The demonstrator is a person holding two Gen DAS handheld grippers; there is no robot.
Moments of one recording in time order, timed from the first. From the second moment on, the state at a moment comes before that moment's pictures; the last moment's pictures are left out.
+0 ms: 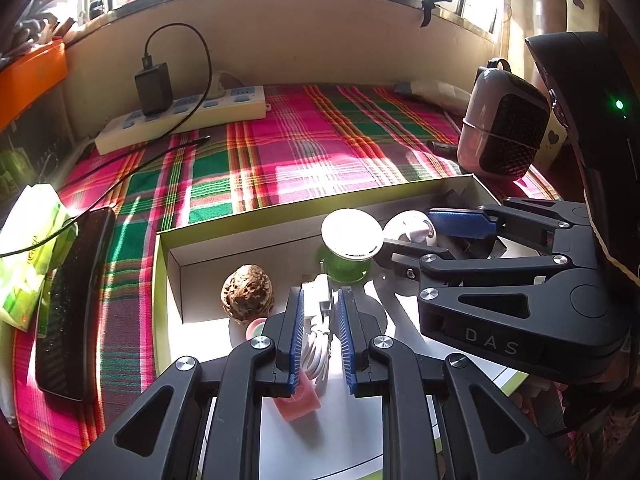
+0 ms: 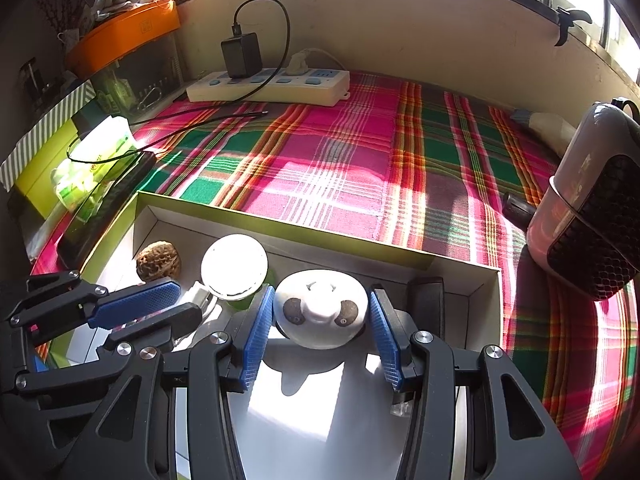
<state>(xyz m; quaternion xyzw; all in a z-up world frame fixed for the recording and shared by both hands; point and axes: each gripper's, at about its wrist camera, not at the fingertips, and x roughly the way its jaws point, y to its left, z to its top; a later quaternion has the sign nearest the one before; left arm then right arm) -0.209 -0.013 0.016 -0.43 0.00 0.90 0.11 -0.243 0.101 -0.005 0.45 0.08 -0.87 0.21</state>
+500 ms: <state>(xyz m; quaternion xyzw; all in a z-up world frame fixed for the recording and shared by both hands) -0.209 -0.014 0.017 -0.43 0.00 0.90 0.11 -0.242 0.103 -0.004 0.45 0.08 -0.87 0.20</state>
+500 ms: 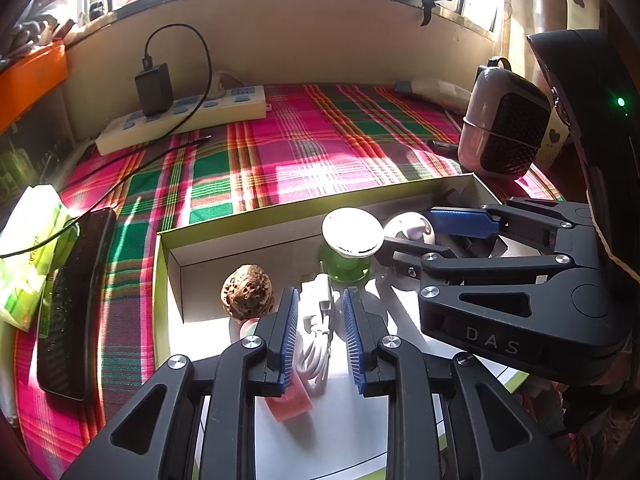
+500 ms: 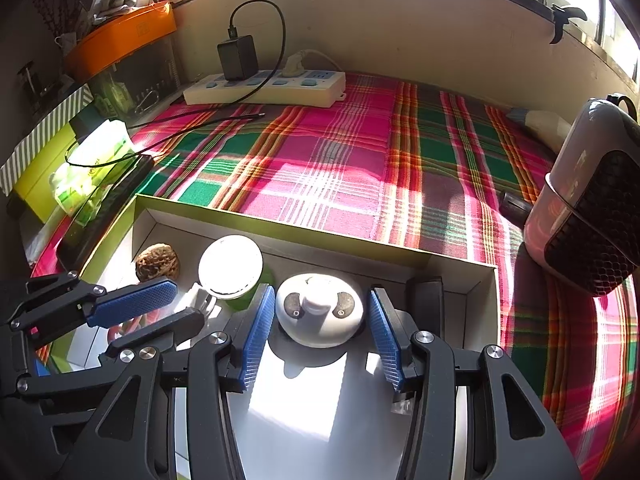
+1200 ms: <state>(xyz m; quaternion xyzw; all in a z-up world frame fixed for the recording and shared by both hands) -0.202 -0.016 0.021 -0.43 0.00 0.90 0.09 -0.236 0.105 -0.001 0.44 0.07 -0.87 0.20</state>
